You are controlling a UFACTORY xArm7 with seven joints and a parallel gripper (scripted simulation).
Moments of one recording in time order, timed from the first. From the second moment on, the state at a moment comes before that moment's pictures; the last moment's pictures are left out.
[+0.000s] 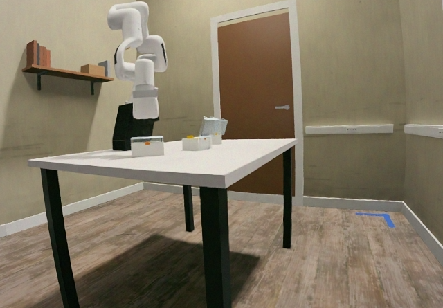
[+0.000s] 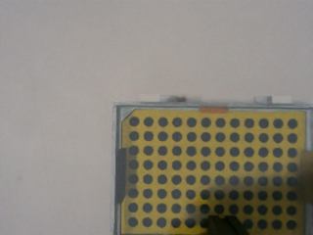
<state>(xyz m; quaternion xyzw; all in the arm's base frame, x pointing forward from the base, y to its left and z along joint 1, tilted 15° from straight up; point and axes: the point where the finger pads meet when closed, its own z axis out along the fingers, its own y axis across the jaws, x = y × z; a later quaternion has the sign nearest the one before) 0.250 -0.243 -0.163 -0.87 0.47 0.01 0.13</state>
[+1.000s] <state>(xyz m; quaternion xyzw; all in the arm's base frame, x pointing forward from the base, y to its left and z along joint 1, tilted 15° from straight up) 0.250 -0.242 -0.166 -0.87 0.47 0.01 0.13</state>
